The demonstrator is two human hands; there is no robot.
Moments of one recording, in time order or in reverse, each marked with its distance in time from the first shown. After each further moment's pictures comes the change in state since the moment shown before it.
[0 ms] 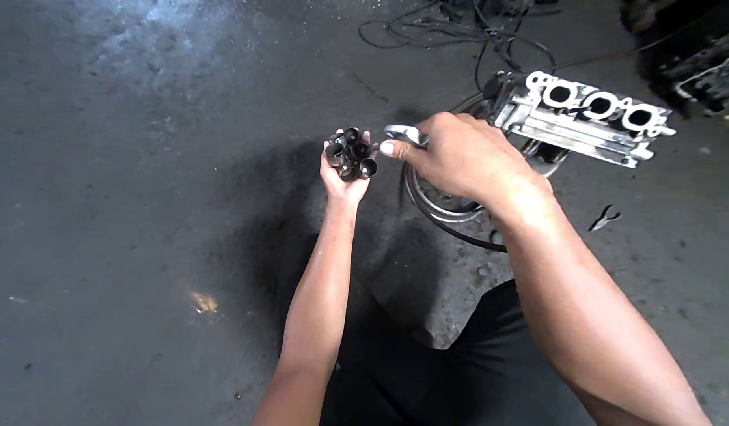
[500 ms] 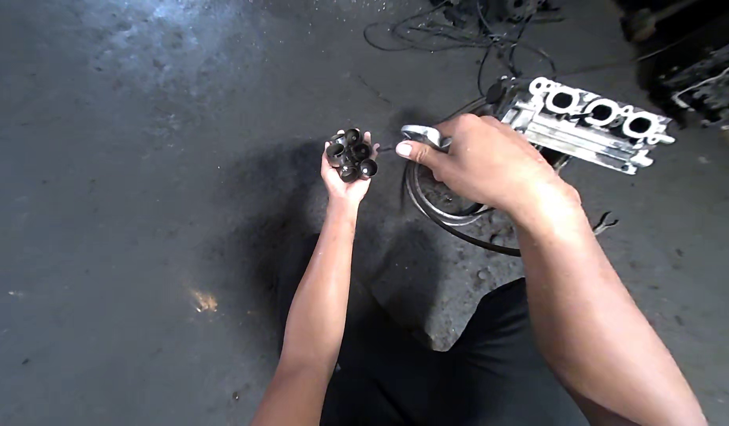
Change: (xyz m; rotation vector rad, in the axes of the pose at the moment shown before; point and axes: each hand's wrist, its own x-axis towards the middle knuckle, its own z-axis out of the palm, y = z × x) left_hand -0.001 0.006 -0.001 -0.006 0.010 -0.001; right_hand -0.013 0.008 -0.005 0.059 0.002 -0.026
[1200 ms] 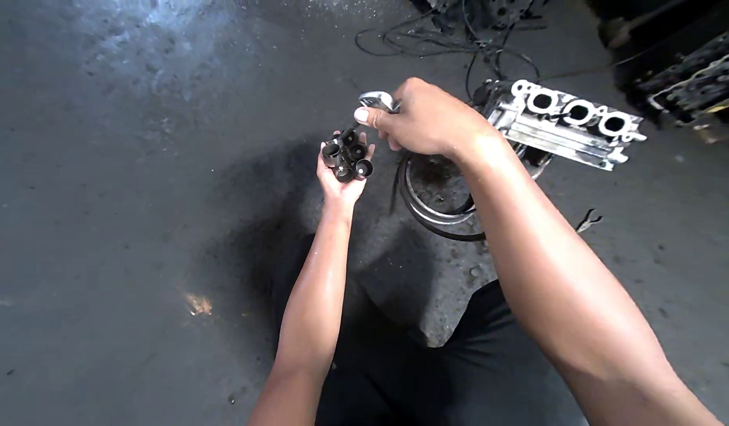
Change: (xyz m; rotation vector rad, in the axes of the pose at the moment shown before) left_hand -0.005 -0.006 0.010 -0.034 0.007 0.010; right_hand 0.058 -0.024 -0.005 0.161 -0.063 -0.044
